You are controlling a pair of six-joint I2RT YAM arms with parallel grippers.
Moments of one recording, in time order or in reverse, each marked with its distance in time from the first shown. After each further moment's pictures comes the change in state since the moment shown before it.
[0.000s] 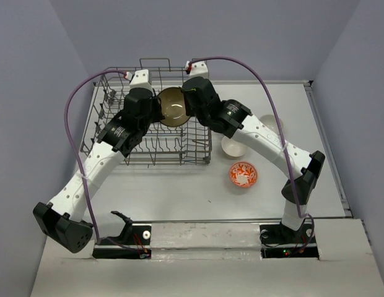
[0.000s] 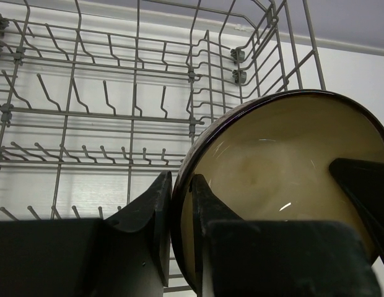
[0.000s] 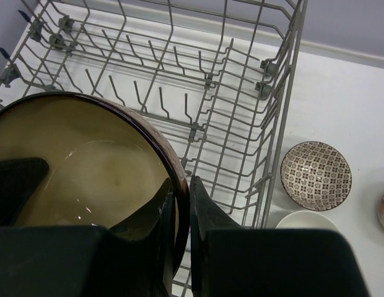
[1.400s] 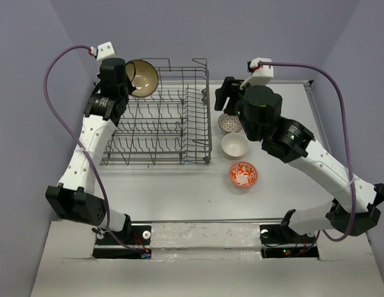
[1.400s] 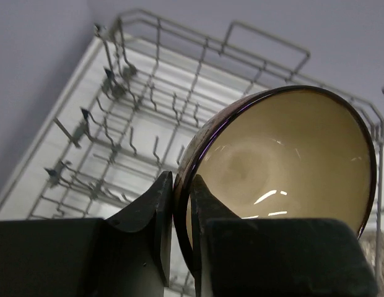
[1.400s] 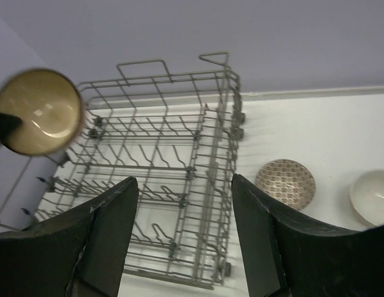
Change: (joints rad) left arm 0.296 0.164 0.227 -0.041 -0.042 0.030; right arm 0.007 -0.446 -0.312 0.190 0.117 0.044
